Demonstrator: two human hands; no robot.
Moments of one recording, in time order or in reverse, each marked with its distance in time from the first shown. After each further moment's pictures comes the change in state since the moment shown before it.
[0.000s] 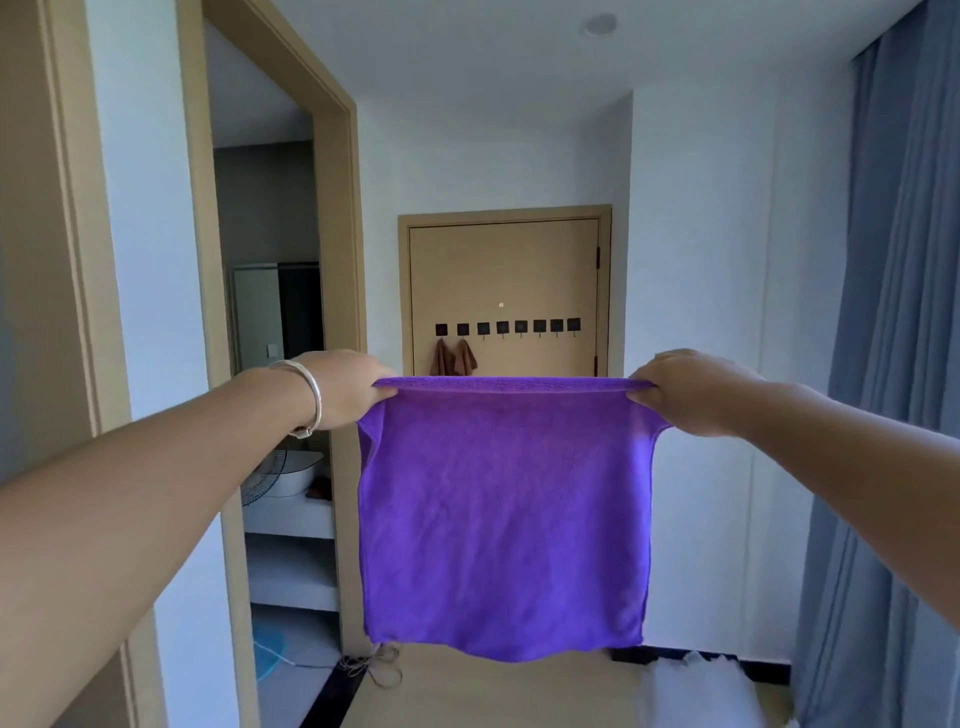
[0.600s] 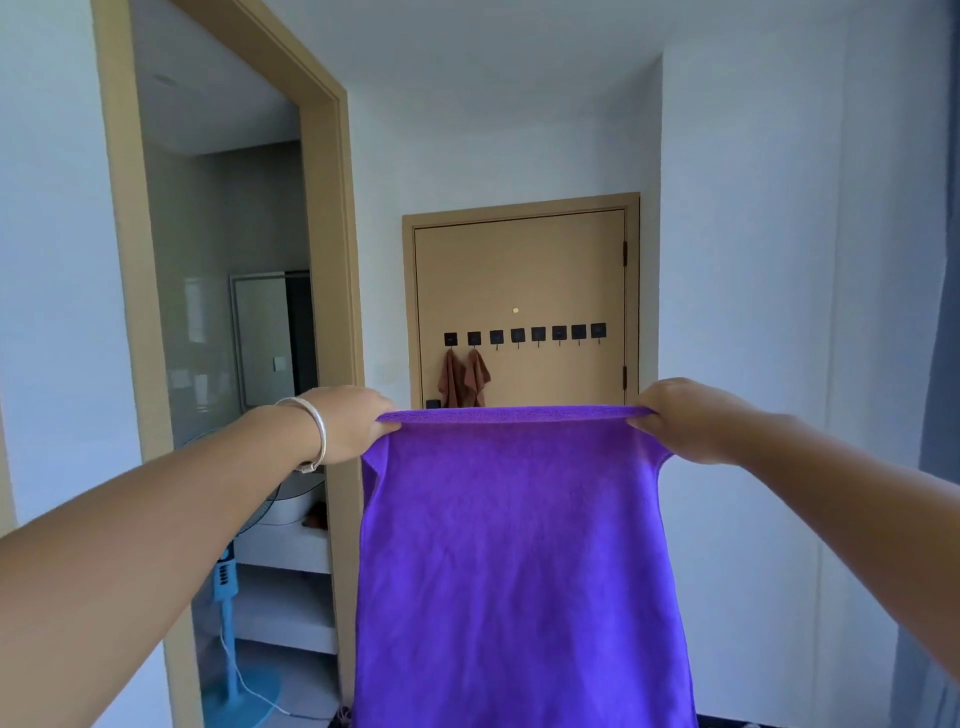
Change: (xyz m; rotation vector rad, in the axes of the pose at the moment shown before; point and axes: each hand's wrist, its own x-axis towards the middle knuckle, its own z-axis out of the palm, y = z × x) left_hand 0.195 -0.007 0.089 -0.017 -0.080 -0.056; right_hand 0.182 0.080 0.123 0.130 -0.034 -0.048
